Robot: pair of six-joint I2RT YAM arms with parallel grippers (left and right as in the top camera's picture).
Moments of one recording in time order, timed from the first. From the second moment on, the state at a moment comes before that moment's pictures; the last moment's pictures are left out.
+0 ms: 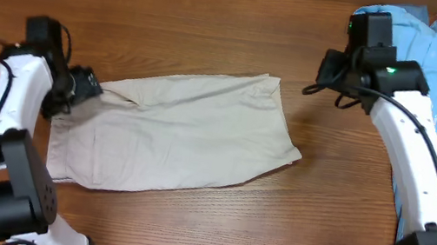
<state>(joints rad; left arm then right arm) 0.28 1.78 1.33 -0.93 0.01 -0.37 0.19 1.71 1.57 -0.90 0.07 0.35</state>
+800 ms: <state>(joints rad) 0.28 1.69 1.25 -0.85 0.06 -0.35 0.19 1.73 1.56 -1.05 -0.08 0.29</state>
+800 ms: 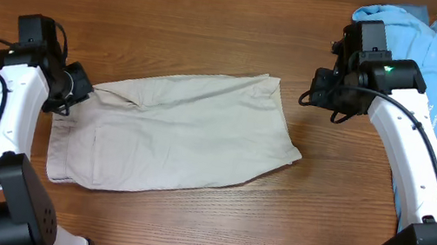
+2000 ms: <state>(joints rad) 0.37 1.76 1.49 -1.10 0.20 -0.33 0.19 1.73 1.56 -1.07 -0.08 0.28</state>
